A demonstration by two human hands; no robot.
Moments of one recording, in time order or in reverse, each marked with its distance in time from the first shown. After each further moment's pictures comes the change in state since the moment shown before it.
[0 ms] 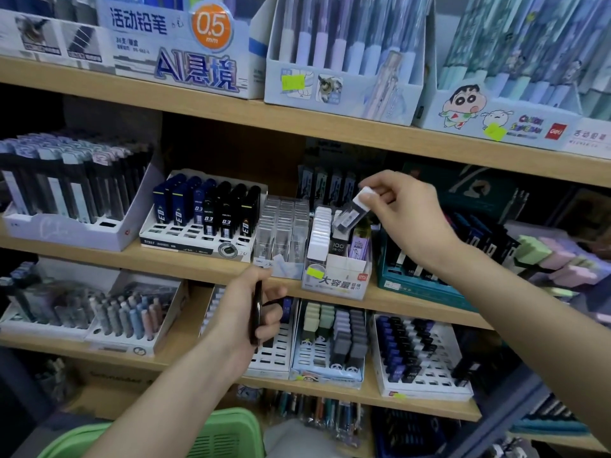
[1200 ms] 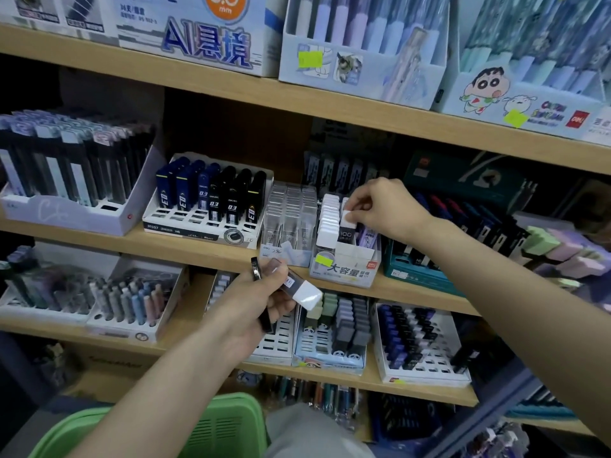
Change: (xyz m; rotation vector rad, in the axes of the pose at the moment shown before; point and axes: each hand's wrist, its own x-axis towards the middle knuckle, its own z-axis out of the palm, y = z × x) left_hand 0.009 -0.004 -0.010 0.026 -0.013 -0.006; right_hand 0.025 0.017 0.036 -0.236 -0.336 -0.013
